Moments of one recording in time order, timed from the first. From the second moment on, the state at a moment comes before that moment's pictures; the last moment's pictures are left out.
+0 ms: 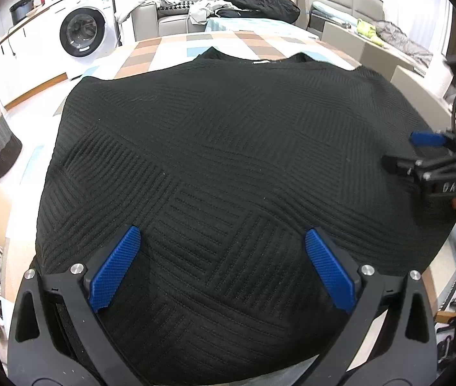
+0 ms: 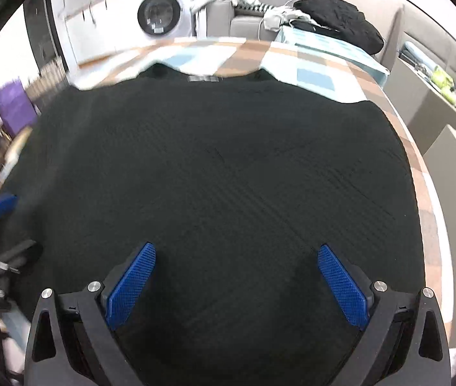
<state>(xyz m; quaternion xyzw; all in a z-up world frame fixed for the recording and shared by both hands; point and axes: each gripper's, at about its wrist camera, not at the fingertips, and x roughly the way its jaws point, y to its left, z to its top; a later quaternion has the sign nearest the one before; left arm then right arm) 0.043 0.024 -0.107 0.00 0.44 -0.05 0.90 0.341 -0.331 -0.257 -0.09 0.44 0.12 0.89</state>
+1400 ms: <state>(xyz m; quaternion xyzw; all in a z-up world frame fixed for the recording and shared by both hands) 0.005 0.118 -0.076 -0.14 0.41 0.06 0.90 0.321 -0.356 -0.227 0.03 0.43 0.18 0.88</state>
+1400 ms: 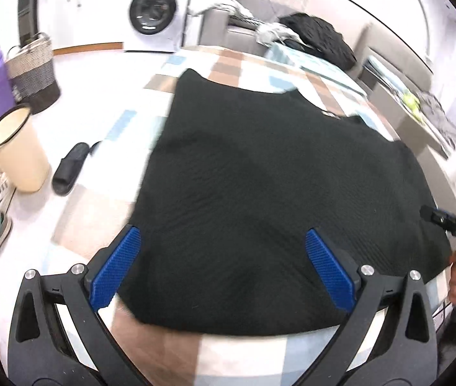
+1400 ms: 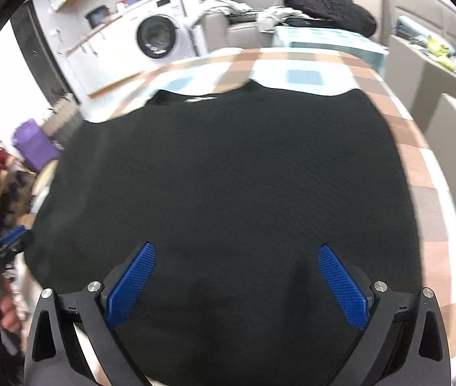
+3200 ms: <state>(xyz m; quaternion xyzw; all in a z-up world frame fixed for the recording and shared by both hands) -0.003 0.112 -0.082 -0.23 0.30 0.08 0.92 0.329 -0.346 -0.237 0.03 0.45 0.16 0.88</state>
